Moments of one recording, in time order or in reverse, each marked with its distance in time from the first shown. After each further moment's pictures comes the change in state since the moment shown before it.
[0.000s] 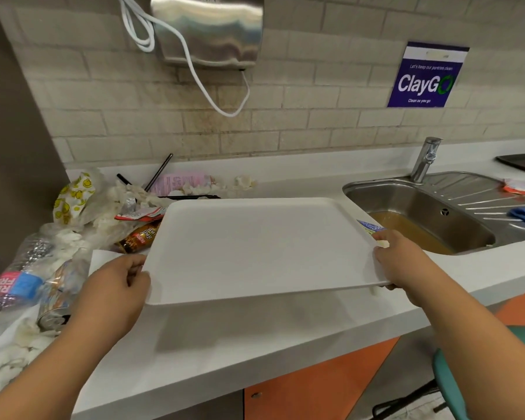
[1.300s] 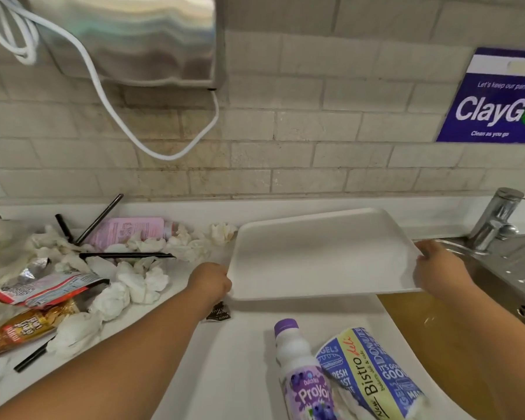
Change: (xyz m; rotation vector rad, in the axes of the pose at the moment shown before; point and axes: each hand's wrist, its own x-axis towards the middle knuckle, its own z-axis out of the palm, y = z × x) left_hand 0.261 0.121 0.286 -0.061 -0.360 -0.326; right_hand 0.383 0.003 -0.055 -0.209 0.160 -0.197
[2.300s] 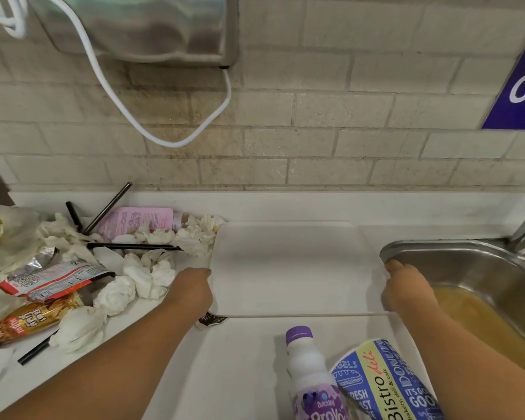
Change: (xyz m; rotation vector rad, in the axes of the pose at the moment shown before) left_hand 0.011 -0.040 -0.011 0.595 0.135 -0.005; right_hand 0.017 -0.018 0.104 -0.330 -0.249 -0.034
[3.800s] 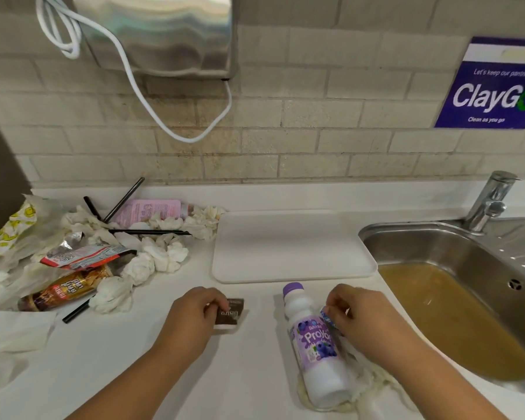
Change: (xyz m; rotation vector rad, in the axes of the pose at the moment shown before) left_hand -0.155 -0.029 0.002 -0.586 0.167 0.257; right_hand -0.230 -0.021 -0.033 0.206 -0.001 -0.474
